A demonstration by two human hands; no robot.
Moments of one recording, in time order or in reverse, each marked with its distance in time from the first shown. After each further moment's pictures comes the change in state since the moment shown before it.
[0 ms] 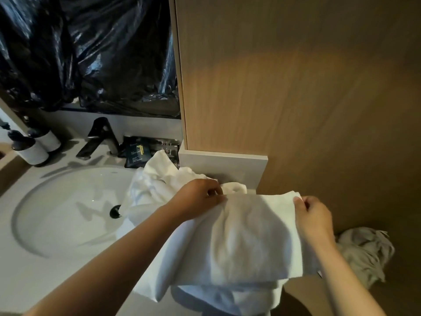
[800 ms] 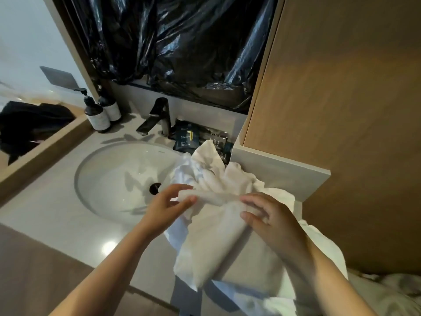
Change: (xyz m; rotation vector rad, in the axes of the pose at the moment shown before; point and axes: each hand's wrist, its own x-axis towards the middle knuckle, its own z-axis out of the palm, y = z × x) left_hand -0.117 -0.110 -0.038 -0.536 0.354 -0.374; right_hand -0.076 -0.118 0.074 0.133 -0.621 -0.718
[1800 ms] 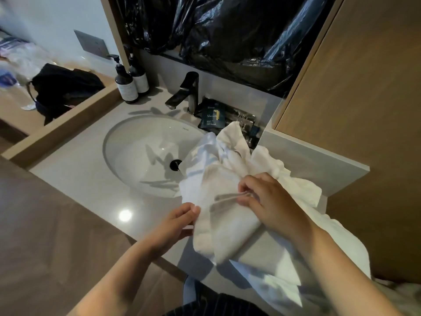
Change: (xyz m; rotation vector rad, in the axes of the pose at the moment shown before) left_hand -0.075 -0.032 0.001 -0.439 -0.185 -0.436; right_hand 0.024 -0.027 0.032 -0.258 -0.244 -0.200
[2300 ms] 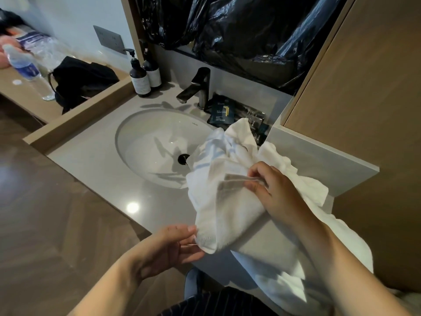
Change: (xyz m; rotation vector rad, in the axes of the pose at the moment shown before) left_hand -0.042 -0.036 -0.004 -0.531 -0.199 -0.210; right_hand -0.003 0.003 0.001 0.175 0.071 0.058
